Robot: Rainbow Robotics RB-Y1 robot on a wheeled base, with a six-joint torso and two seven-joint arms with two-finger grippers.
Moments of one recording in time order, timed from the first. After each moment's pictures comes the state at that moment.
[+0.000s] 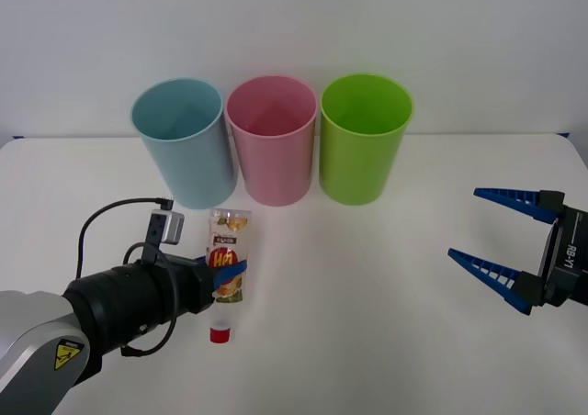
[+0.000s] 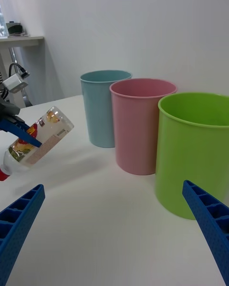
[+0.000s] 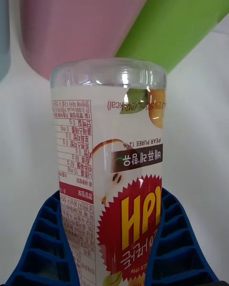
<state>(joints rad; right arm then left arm) 0.09 -0.48 -0.41 -1.76 1.21 -1.33 -0.15 0.13 0.59 -0.25 -2.12 -2.28 -0.75 1.65</state>
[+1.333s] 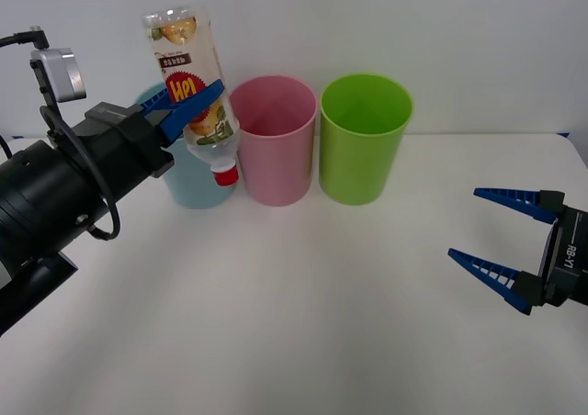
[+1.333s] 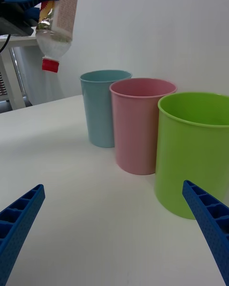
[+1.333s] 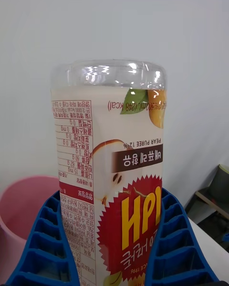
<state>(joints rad) 0.09 -0.48 -0.41 -1.76 1.21 -1.33 -0.15 -0.05 0.60 -0.02 -2.22 -1.76 -0.43 1.29</state>
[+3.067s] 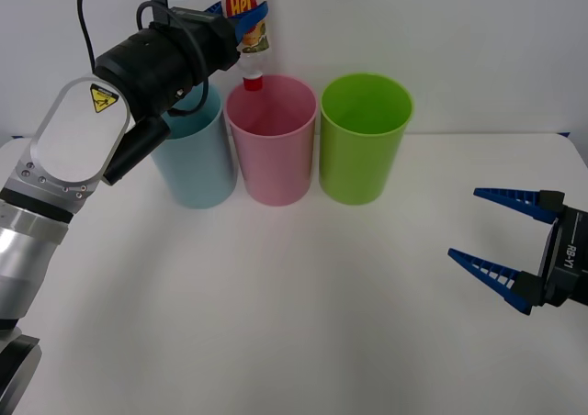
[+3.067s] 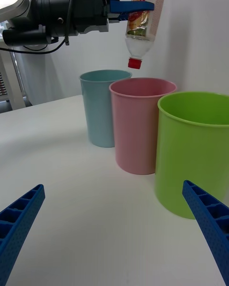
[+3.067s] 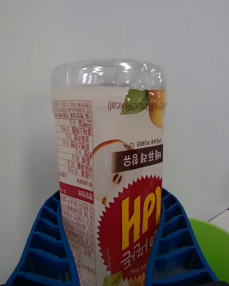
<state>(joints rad) 0.09 -0.48 -0.41 -1.76 1.21 -1.33 -0.15 -0.68 0.44 -0.16 -1.49 -1.87 -0.39 1.05</state>
